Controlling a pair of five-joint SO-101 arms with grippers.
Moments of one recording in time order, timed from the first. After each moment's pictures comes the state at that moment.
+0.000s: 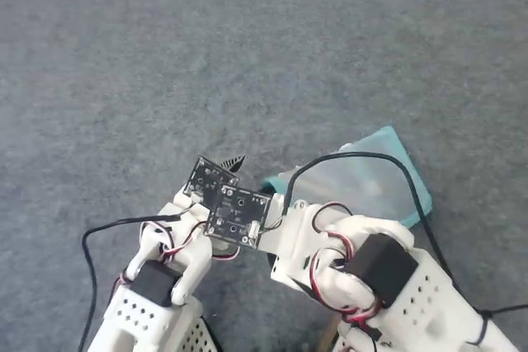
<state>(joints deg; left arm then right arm) 19.9 -87.6 89.2 38.6 -2.1 -55.2 -54.2 30.9 91.7 23.8</state>
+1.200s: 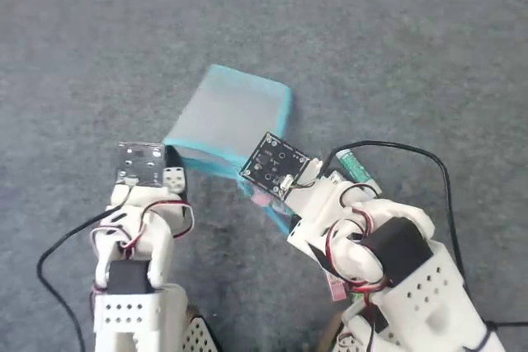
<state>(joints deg) -8.4 -87.6 86.6 41.5 0.1 -41.0 -54.2 32.4 90.2 20.6</state>
